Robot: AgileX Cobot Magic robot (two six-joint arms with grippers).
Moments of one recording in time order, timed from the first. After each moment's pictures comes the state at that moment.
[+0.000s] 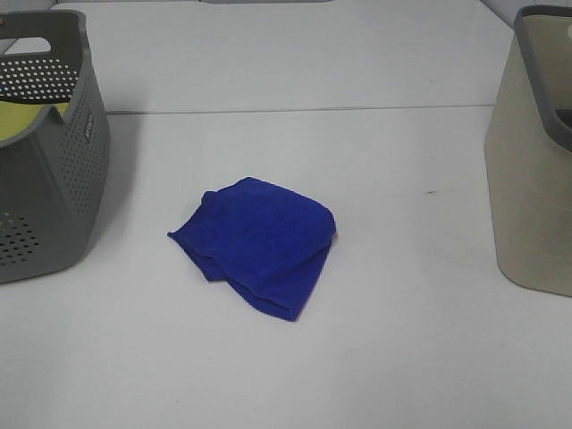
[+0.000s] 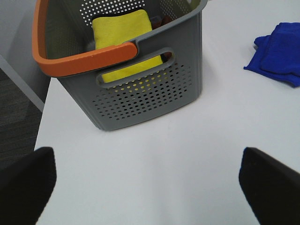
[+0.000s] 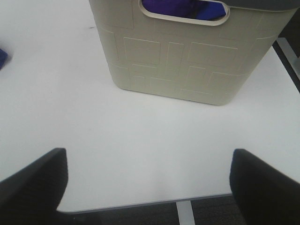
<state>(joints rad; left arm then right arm) 0.01 -0.01 -0.50 0.00 1.04 0.26 -0.03 0.00 -0.46 -0.08 1.12 0.00</state>
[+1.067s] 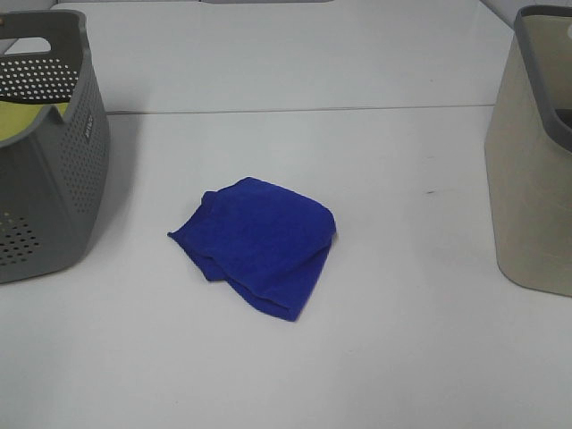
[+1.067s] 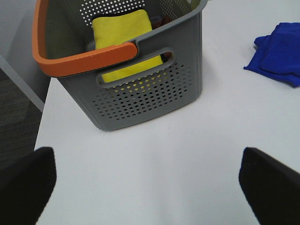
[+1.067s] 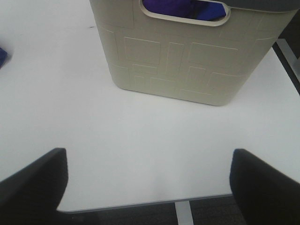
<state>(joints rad) 0.01 -0.01 -0.50 0.00 1.04 0.26 -0.03 0.00 -0.46 -0.08 1.12 -0.01</state>
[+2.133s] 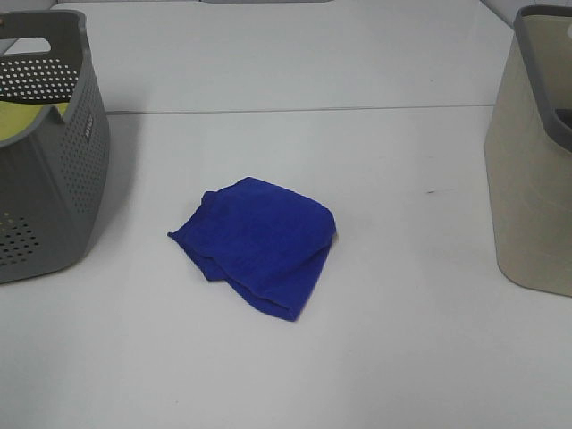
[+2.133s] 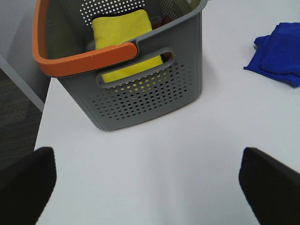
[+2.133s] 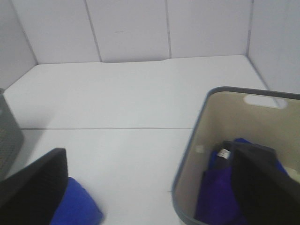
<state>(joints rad) 0.01 -0.01 -0.50 0.00 1.04 0.26 -0.03 0.52 -0.94 0.28 0.72 -0.19</state>
